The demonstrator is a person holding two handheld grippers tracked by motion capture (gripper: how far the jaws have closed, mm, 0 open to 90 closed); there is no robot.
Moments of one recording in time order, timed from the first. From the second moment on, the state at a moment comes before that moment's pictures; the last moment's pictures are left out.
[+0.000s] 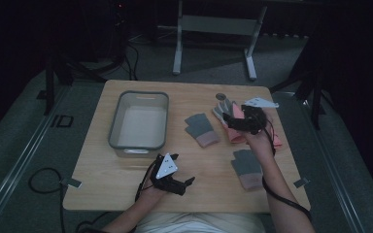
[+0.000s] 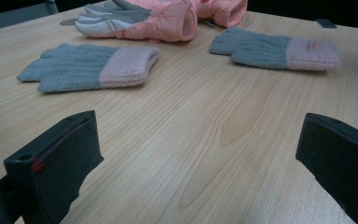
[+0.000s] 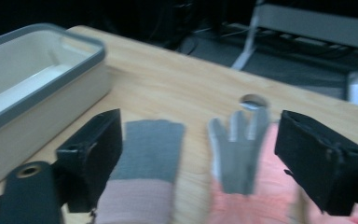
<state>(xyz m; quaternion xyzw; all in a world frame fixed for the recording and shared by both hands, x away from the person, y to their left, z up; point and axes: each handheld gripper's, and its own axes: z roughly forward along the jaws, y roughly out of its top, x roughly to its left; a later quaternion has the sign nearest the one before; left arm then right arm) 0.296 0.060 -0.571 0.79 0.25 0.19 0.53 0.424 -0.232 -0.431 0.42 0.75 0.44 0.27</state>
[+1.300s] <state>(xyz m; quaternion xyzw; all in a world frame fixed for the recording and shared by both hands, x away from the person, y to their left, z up) 0.296 0.061 -0.571 0.79 0.25 0.19 0.53 0.517 -0.147 -0.539 0.38 0.86 0.30 0.13</state>
